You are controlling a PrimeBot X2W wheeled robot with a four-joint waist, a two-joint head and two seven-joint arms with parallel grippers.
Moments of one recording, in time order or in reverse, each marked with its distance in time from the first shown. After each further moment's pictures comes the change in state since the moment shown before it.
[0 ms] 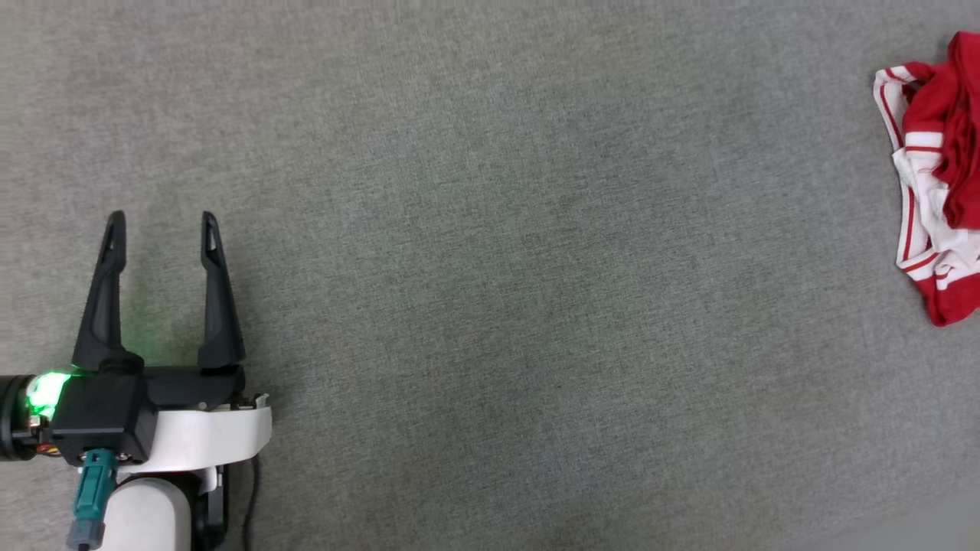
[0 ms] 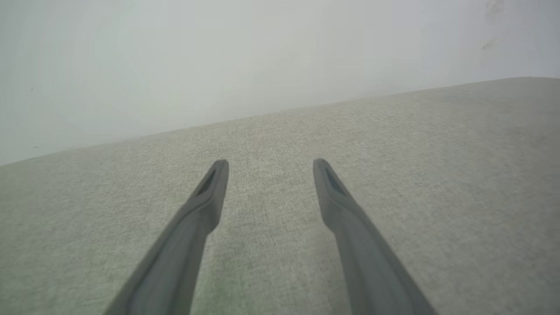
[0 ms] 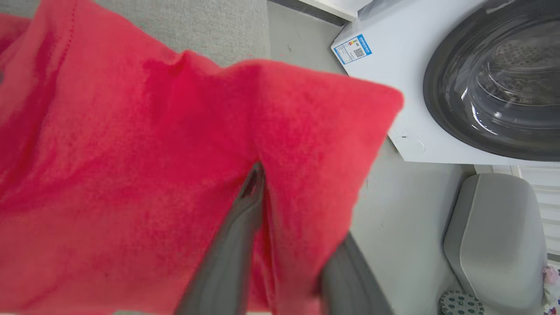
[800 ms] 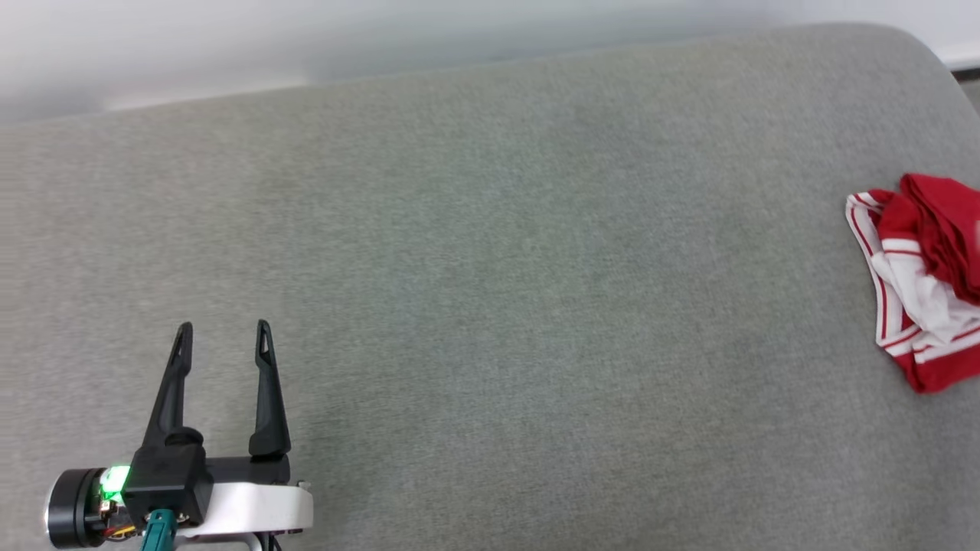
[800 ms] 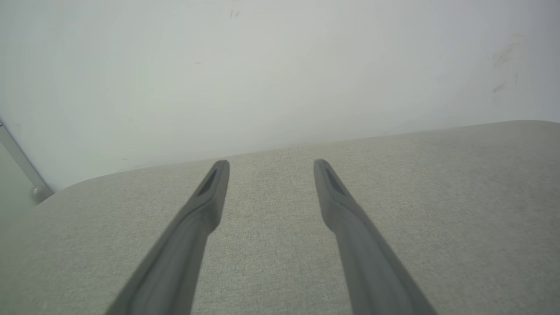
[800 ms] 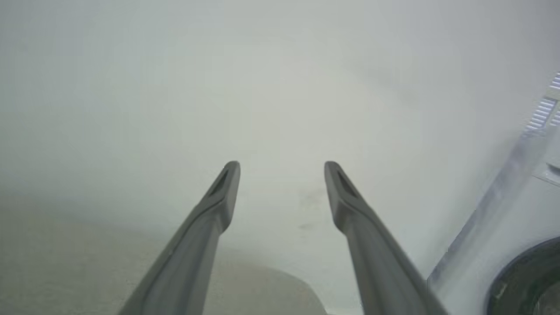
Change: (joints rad) left arm 0.167 -0.080 -0.026 0.065 -0.006 0.008 0.000; right arm 0.164 0.393 -0.291 -0.271 -0.312 0.000 -0.712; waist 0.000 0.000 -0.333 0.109
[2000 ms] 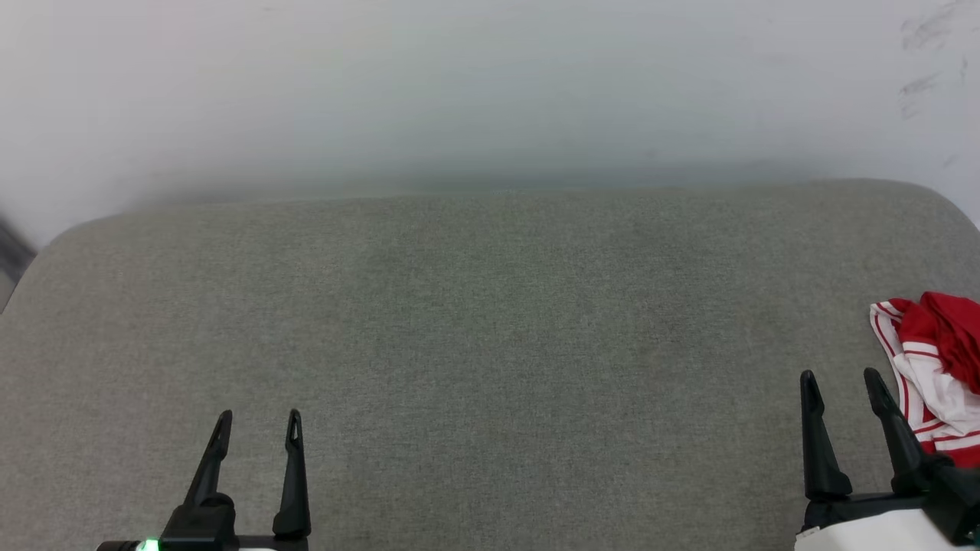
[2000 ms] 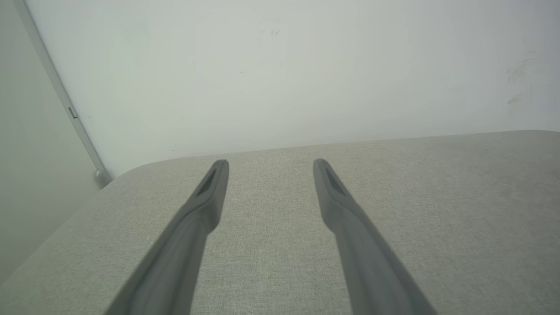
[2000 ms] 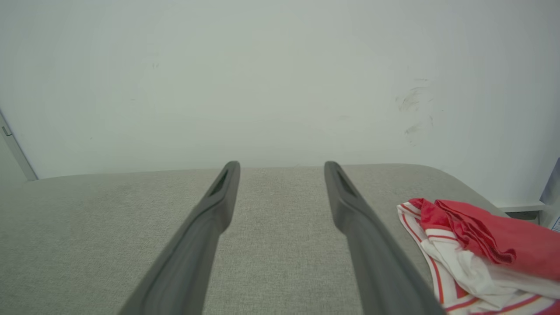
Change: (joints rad) left arm 0.127 -0.017 -0.006 0.085 -0.010 -0.058 0.000; right arm 0.714 0.369 -0.005 -0.280 0.093 0.000 -0.013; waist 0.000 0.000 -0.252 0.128
